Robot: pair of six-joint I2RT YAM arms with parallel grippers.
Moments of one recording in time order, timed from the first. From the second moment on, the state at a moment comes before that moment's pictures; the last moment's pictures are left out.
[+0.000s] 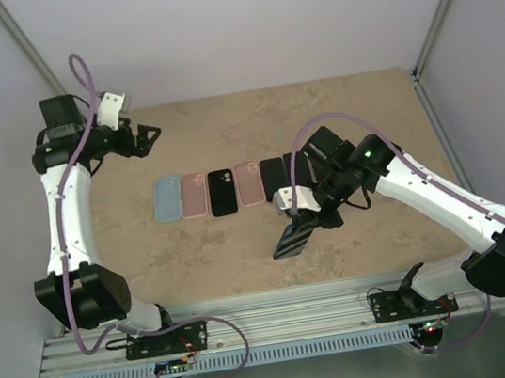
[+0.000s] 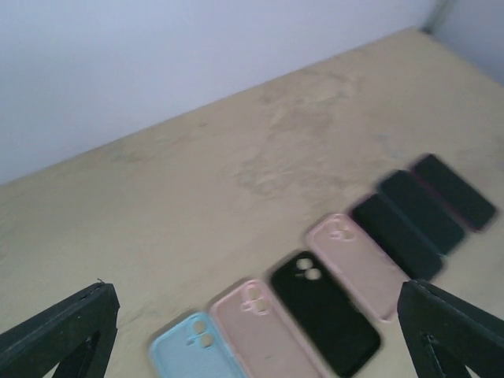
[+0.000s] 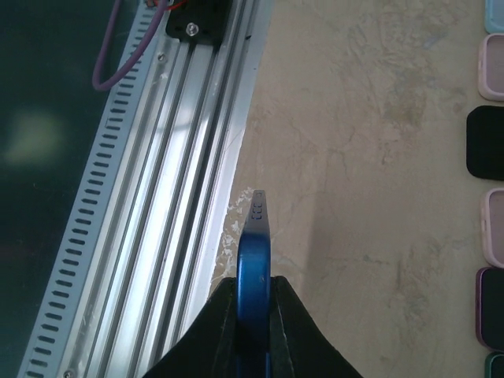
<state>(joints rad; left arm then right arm) 0.17 1.52 1.61 -0.81 0.63 0.39 0.76 1.36 1.36 -1.21 -0.59 -0.89</state>
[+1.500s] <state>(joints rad) -0.70 1.38 1.13 -0.66 0.93 0.30 0.51 1.52 1.43 -1.29 -1.01 -0.91</state>
